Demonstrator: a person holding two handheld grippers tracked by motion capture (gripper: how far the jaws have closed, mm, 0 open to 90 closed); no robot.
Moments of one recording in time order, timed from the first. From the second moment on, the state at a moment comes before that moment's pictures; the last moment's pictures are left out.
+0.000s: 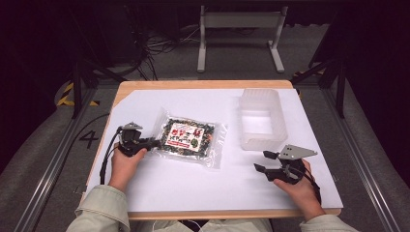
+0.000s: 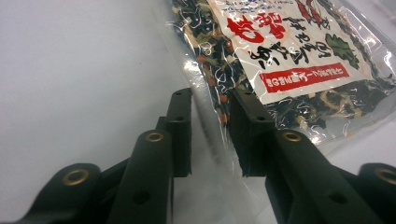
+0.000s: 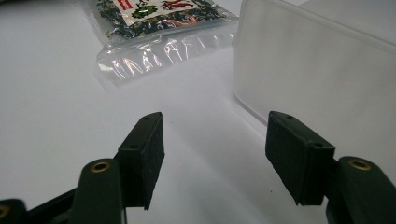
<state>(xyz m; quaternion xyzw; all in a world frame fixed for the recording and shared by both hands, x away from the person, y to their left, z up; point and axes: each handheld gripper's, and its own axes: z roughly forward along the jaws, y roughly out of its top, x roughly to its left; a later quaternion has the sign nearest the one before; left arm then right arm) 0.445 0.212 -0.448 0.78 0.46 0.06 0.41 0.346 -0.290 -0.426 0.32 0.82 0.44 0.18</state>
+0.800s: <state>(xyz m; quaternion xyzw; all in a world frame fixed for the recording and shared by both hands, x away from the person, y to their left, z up) 0.436 0.217 -0.439 0.75 0.48 0.08 0.45 0.346 -0.289 -0.426 0.31 0.82 0.44 0.18</state>
